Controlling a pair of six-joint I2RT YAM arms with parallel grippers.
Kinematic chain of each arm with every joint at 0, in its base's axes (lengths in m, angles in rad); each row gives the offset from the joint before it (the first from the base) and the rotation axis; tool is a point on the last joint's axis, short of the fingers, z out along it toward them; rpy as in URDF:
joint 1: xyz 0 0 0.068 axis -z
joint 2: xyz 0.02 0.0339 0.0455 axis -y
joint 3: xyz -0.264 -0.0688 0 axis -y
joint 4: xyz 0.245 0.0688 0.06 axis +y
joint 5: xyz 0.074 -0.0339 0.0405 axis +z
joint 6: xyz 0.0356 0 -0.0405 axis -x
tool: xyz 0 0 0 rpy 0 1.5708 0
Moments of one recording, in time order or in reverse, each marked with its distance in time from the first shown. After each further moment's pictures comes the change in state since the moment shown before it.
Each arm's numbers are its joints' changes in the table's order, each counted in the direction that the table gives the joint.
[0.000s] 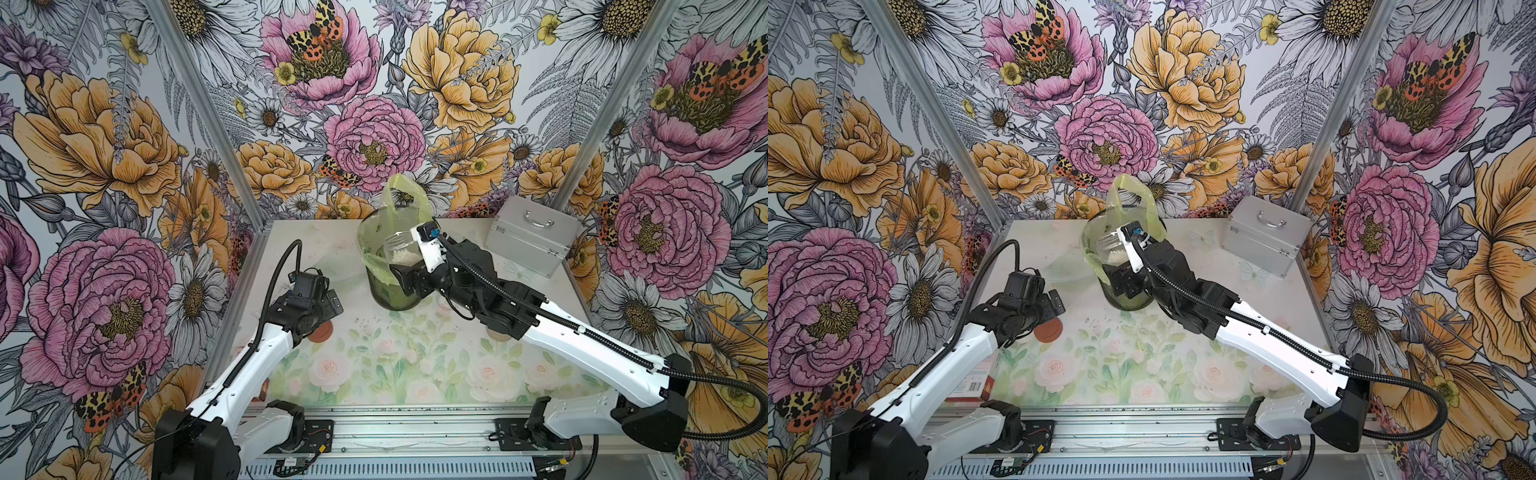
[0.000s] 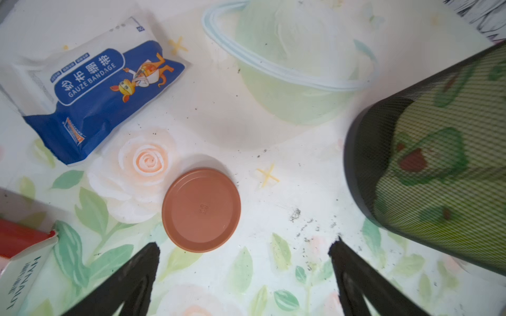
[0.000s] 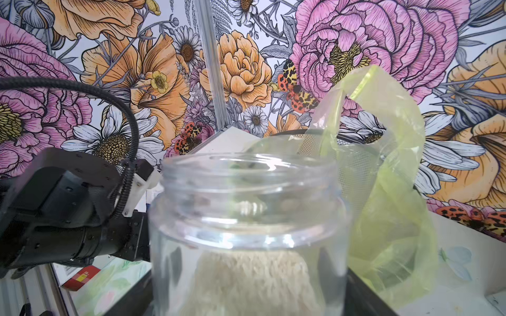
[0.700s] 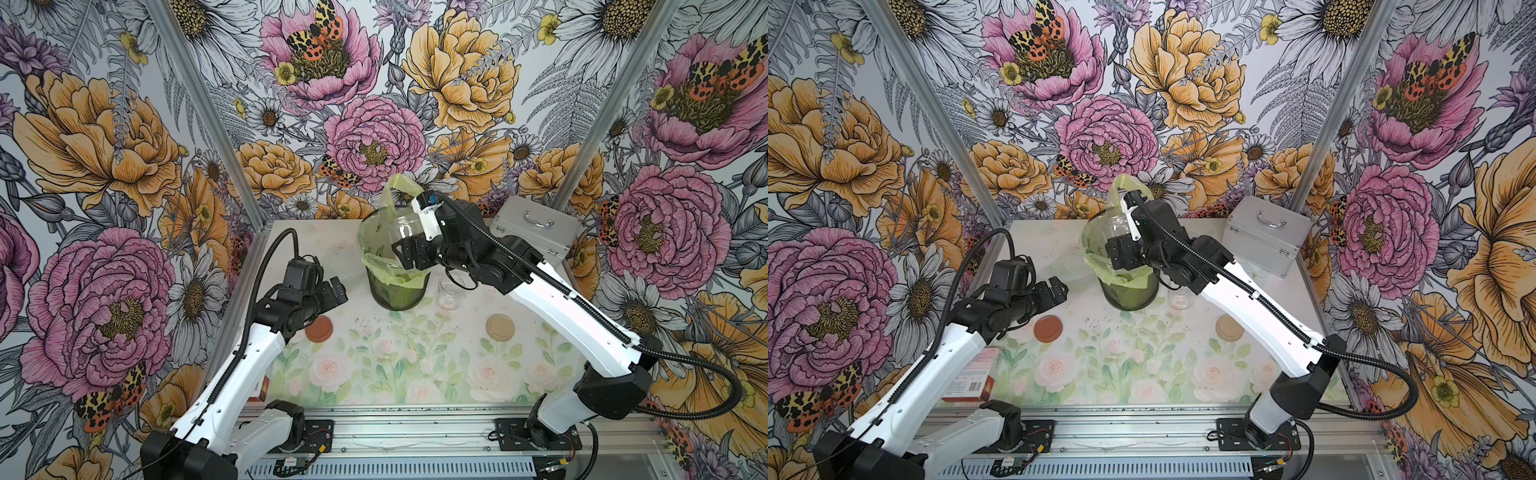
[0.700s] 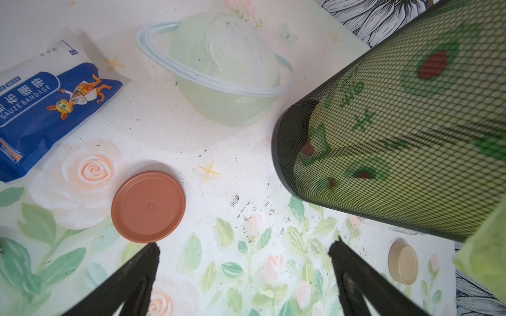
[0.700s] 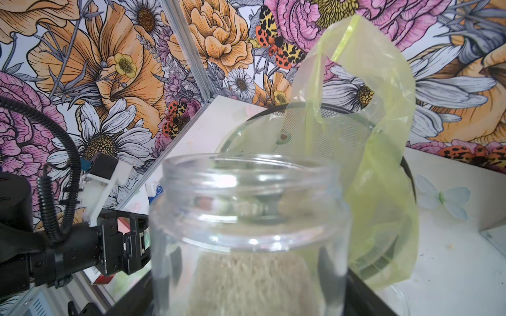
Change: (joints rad) left arm 0.000 0.032 0.128 0.061 -0.163 -0.004; right arm 0.103 -0.257 0.510 0.481 0.113 -0.175
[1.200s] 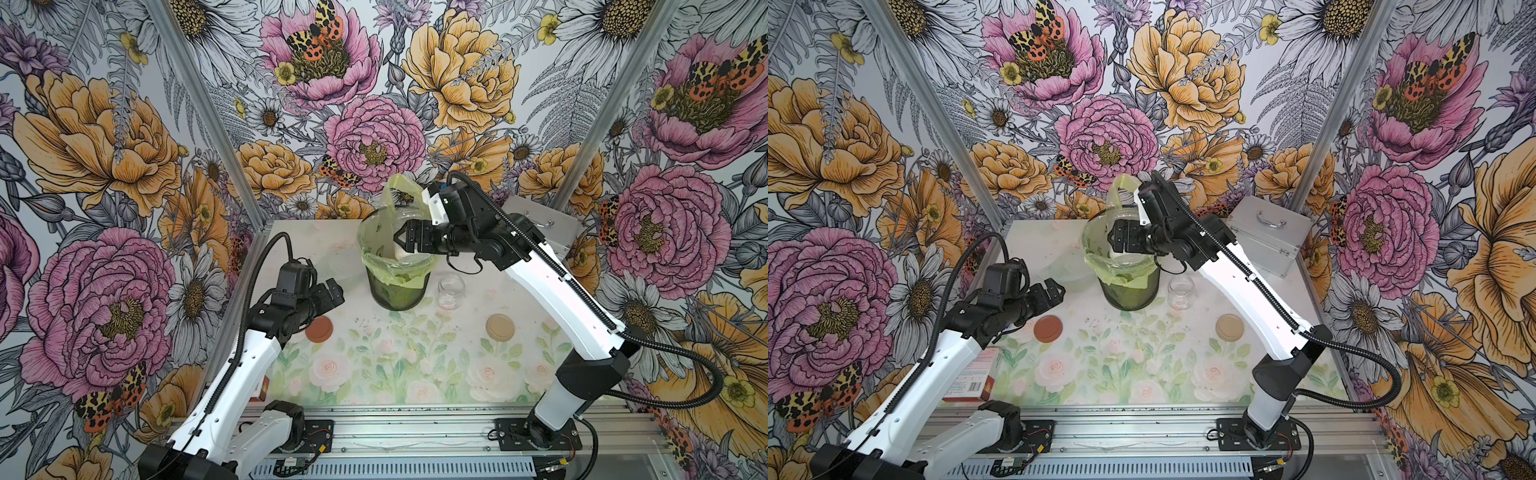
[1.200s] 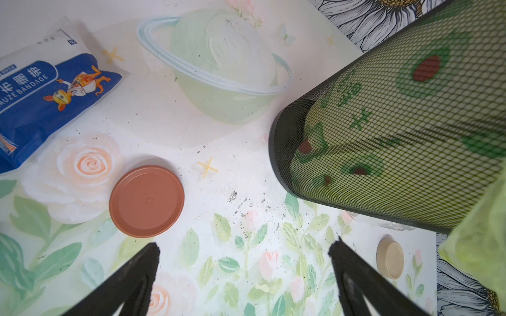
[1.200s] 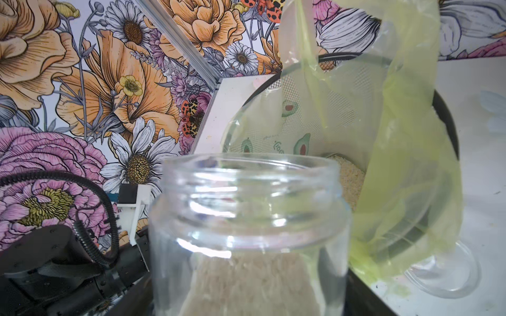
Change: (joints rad) left arm -0.048 0.047 -0.038 -0.005 -0.053 0.005; right arm 0.103 -0.117 0.214 0.177 0.211 -0.286
